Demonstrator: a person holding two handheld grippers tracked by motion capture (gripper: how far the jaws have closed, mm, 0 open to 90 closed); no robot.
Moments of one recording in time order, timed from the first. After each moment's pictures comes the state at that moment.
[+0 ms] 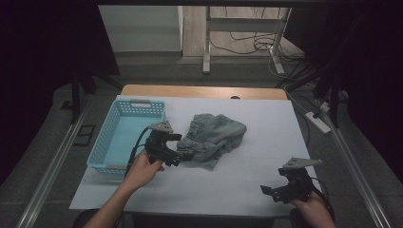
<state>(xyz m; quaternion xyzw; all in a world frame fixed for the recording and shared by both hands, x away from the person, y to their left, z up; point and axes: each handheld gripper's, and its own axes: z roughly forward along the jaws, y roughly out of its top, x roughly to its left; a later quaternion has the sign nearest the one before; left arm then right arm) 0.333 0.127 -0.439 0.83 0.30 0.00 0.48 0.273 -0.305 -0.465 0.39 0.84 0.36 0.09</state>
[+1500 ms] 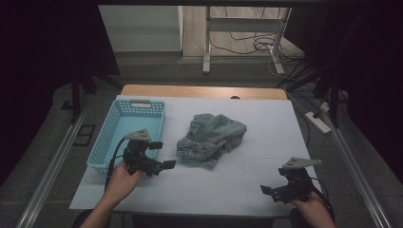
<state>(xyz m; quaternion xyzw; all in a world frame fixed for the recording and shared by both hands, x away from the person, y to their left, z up) 0.295 0.174 -0.440 0.81 0.34 0.01 0.47 0.273 -0.305 -0.465 0.39 0.84 0.36 0.10</state>
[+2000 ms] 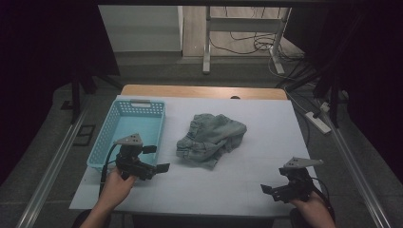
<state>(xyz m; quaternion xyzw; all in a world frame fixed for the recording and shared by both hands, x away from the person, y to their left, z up) 0.283 0.194 -0.450 0.80 0.36 0.00 0.49 0.272 -0.306 -0.464 0.40 0.84 0.36 0.10</state>
